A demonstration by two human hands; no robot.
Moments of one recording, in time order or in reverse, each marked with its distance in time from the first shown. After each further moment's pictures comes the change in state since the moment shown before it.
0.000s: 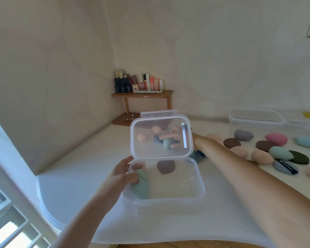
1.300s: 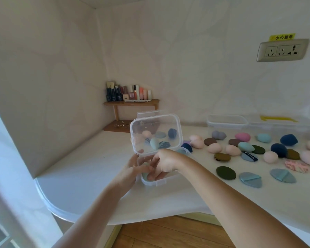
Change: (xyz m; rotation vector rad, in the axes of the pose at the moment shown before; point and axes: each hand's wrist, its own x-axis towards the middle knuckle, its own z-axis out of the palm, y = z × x) left_hand 0.008 -0.002 0.016 -0.048 -0.284 0.123; right_hand -0.070 -0.113 0.053 0.390 -0.016 0.386
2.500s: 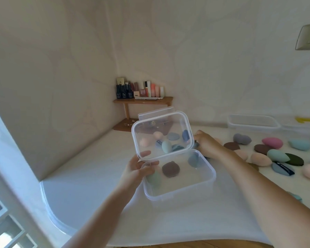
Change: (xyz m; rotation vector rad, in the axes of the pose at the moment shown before) left_hand 0.024 -0.011 -0.017 -0.015 0.271 0.017; right_hand 0.071 0.072 -0.095 -0.399 0.463 -0.072
